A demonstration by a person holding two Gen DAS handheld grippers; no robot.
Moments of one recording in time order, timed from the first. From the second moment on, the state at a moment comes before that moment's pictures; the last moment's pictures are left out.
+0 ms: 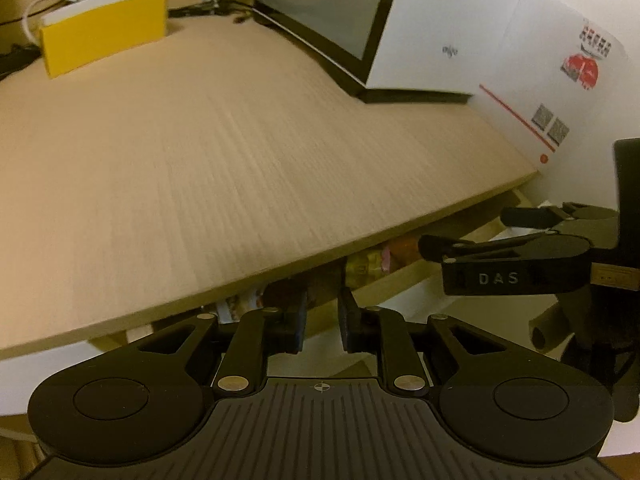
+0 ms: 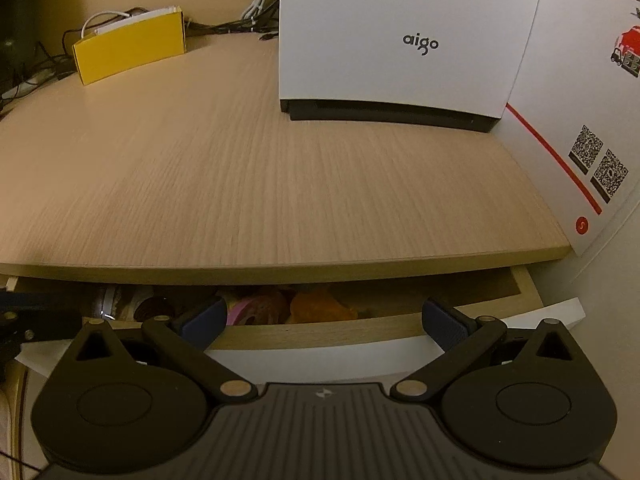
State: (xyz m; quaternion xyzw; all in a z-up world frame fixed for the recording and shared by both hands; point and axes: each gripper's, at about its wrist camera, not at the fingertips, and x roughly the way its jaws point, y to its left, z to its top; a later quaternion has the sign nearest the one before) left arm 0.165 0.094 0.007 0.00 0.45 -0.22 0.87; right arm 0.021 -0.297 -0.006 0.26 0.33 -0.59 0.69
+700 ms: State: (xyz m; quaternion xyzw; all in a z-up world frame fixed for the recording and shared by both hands) left arm 0.144 0.067 -0.014 -0.04 0.48 -0.09 0.87; right arm 0.006 -0.254 -0.008 0.27 0.32 -0.55 0.72
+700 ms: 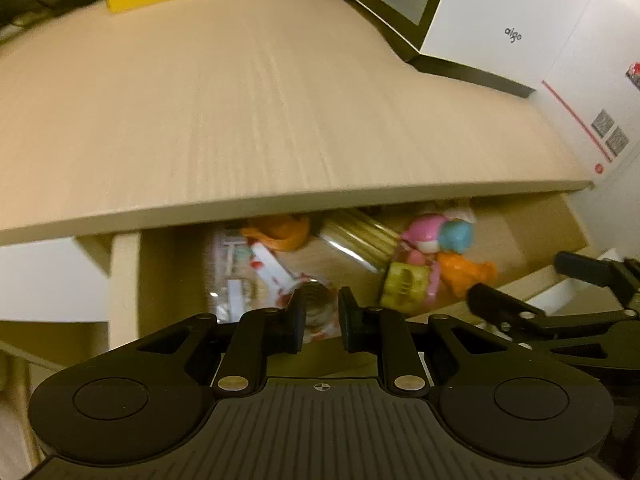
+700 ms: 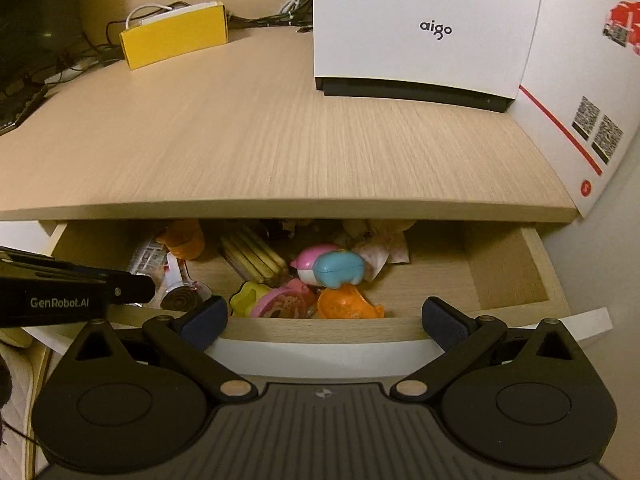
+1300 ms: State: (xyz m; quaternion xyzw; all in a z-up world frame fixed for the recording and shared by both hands) left arm 0.102 0.081 -0.004 -0.02 0.47 -0.15 0.87; right arm 0.001 -0.229 -0.003 0.30 0.36 -0.55 0.69
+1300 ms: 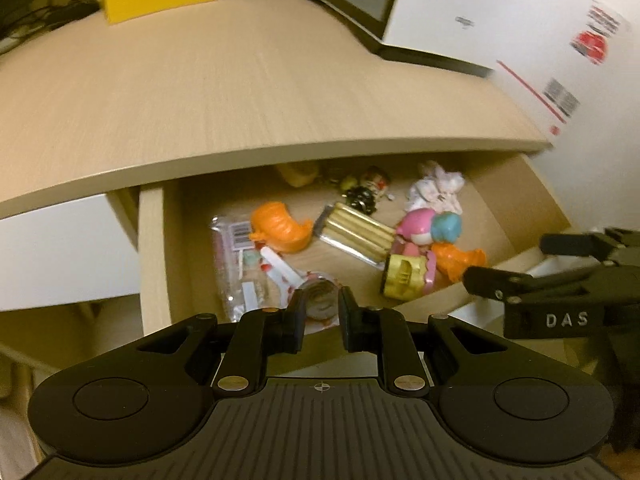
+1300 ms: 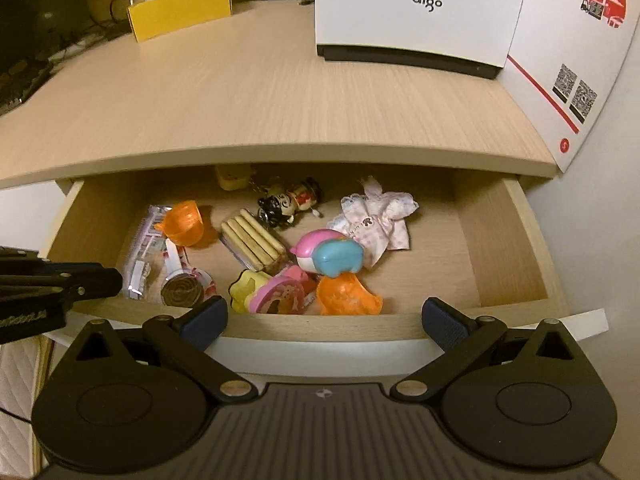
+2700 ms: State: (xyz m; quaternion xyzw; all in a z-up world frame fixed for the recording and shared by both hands) left arm 0.153 0.017 -0.007 0.06 0.51 -0.30 0.80; right arm -0.065 -0.281 0.023 0.27 0.38 -0.56 0.69
